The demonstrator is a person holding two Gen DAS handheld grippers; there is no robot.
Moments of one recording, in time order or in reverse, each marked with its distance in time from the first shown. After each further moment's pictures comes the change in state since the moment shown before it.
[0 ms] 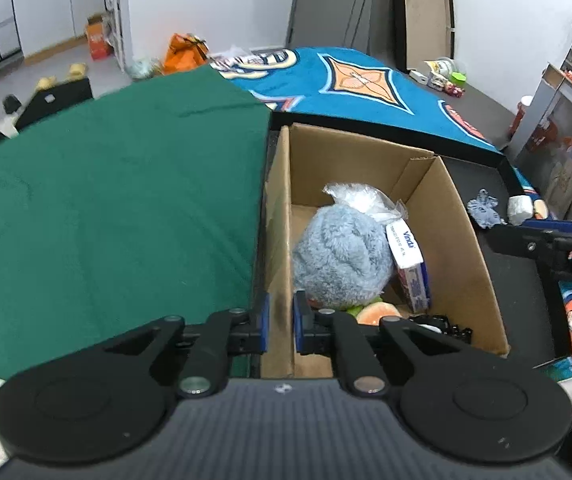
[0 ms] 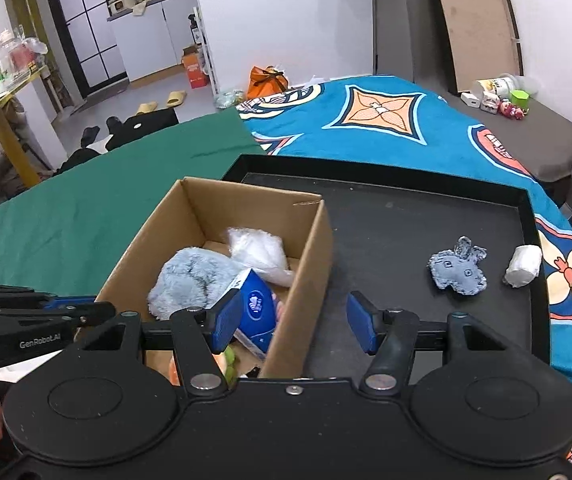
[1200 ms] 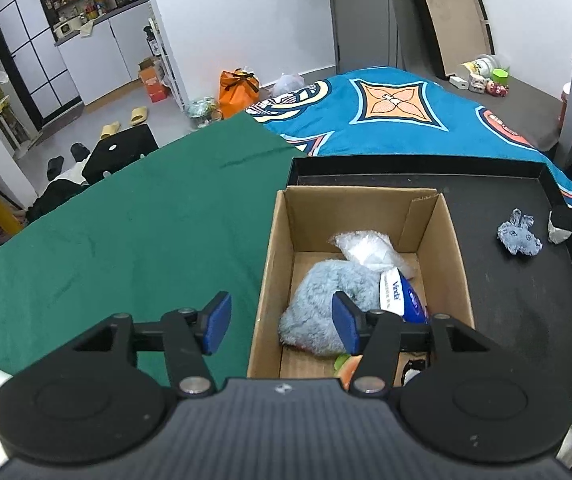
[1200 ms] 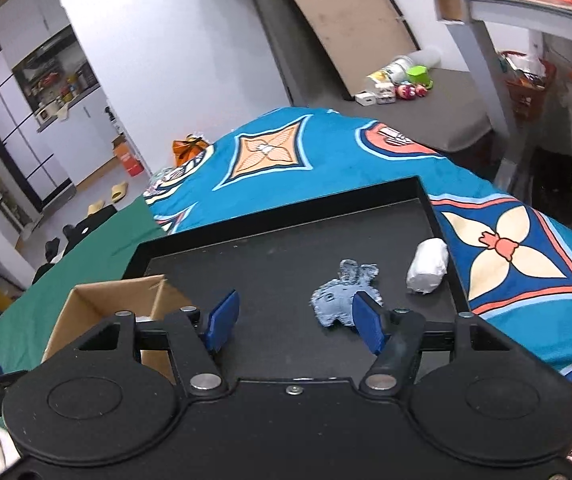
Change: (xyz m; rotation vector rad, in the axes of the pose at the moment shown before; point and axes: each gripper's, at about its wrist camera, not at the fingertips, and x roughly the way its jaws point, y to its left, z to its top) left arm -0.020 -0.079 0.033 0.065 -0.041 0.281; right arm 0.005 -0.127 -0.004 0.324 -0.154 -0.041
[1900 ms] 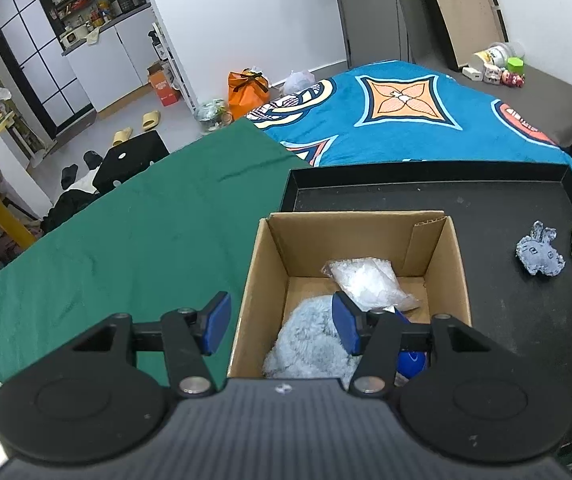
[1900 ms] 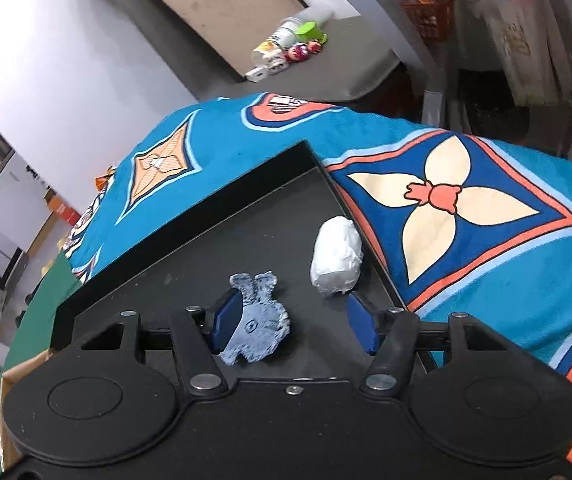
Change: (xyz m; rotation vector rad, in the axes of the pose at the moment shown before) left arm 0.028 -0.033 0.027 0.037 0.016 0.077; right arm 0.058 -0.077 -0.003 0.299 0.030 -0.129
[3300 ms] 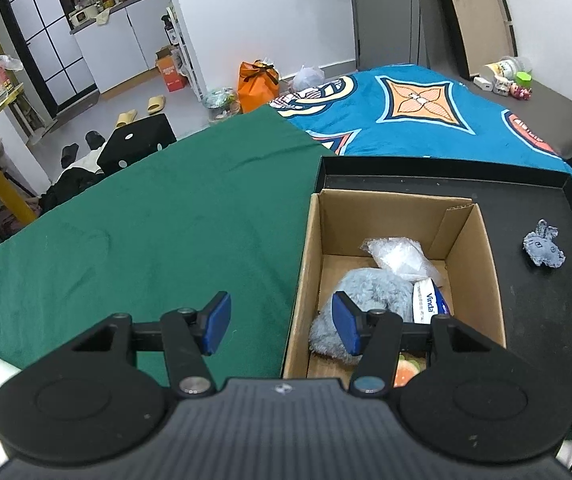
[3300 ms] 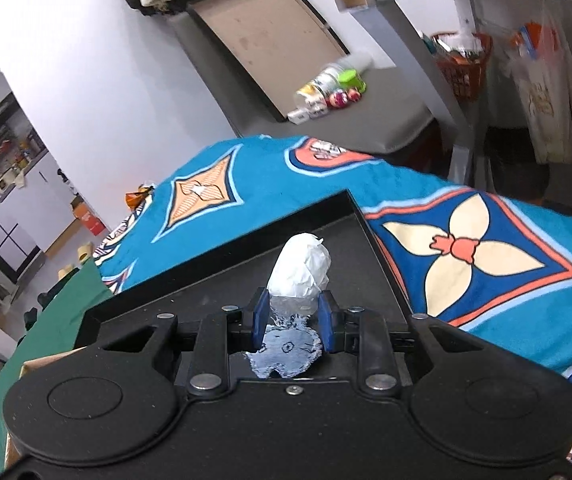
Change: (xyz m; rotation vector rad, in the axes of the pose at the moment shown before) left arm -0.017 0.055 -0.018 -0.065 0.012 -0.045; right arm -0.025 0.015 -0.001 -0.093 -0.116 0.062
